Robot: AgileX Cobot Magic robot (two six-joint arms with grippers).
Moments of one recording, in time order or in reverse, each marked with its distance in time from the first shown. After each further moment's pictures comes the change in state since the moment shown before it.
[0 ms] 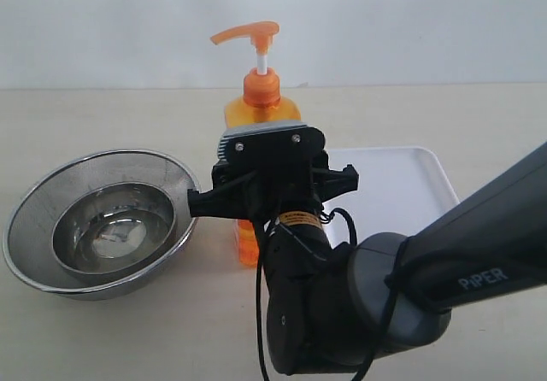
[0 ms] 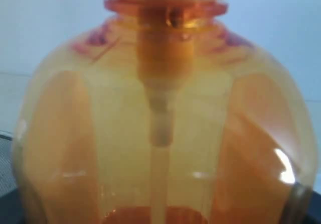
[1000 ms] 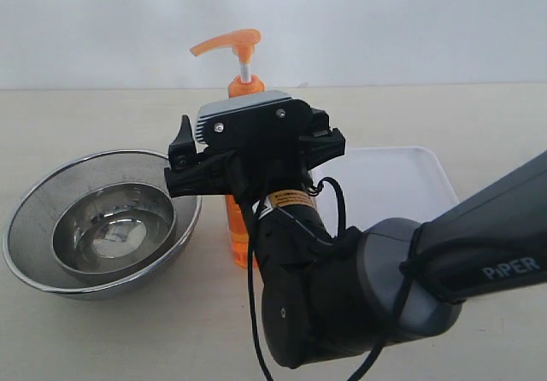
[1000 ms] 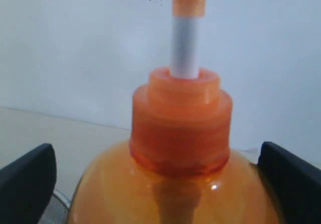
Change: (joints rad) left arm 0.000 0.000 0.000 0.000 0.000 0.000; right arm 0.000 -0.039 -0.014 -0.124 -0.064 -0.045
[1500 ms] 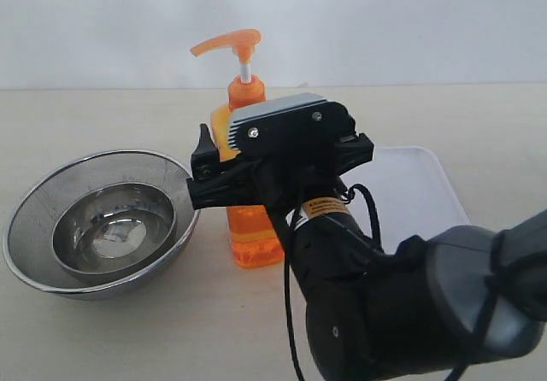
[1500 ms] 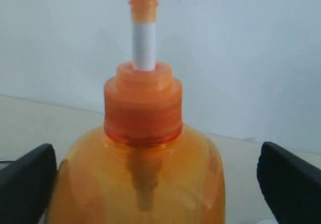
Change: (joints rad) left arm 0.000 0.000 0.000 0.000 0.000 0.000; right arm 0.000 -0.111 0.135 -0.035 0.027 0.041
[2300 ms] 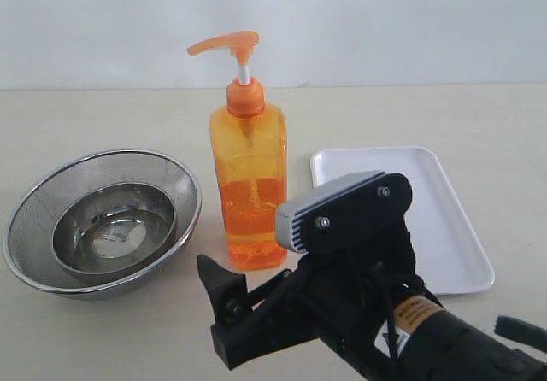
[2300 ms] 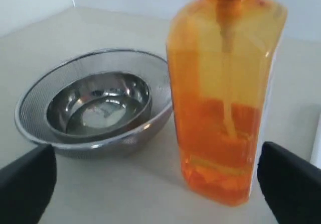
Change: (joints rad) left arm 0.000 0.000 0.000 0.000 0.000 0.000; right arm 0.187 -0.365 0.324 -0.009 0.358 0.111
